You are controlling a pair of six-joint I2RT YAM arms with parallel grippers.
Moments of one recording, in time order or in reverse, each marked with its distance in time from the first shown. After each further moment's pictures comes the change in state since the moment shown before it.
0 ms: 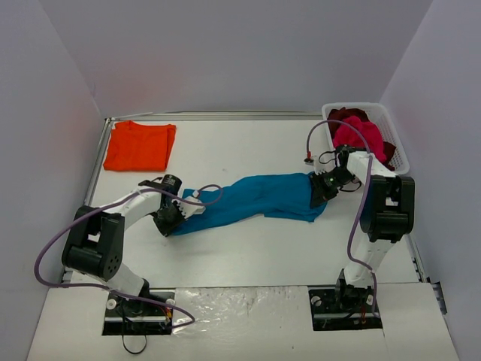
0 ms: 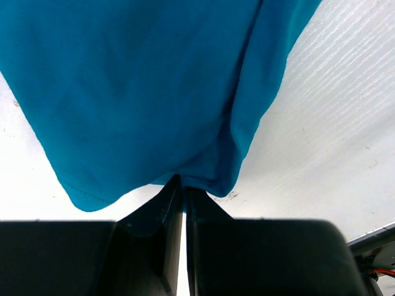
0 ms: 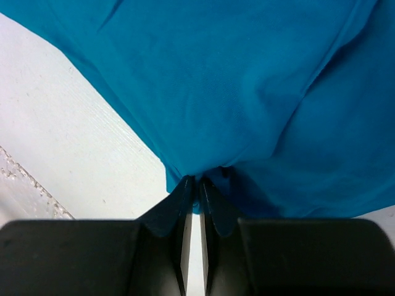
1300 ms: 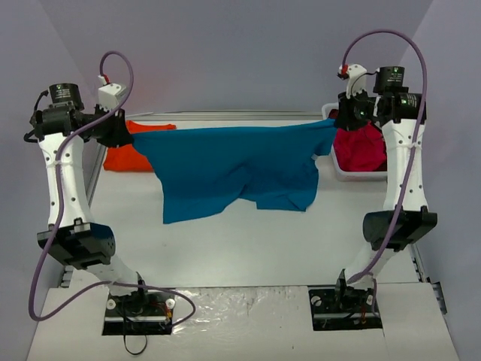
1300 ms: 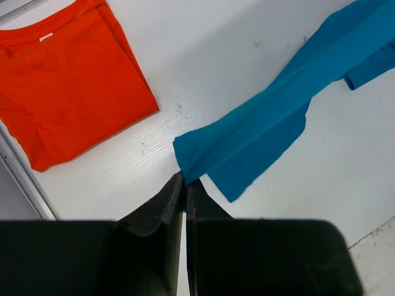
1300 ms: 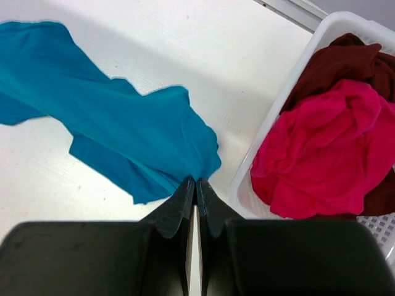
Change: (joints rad) left arm 0.519 0.115 1.179 -0.462 0.541 -0.184; right arm -0.009 -0.054 0.948 -0.237 0.130 0.157
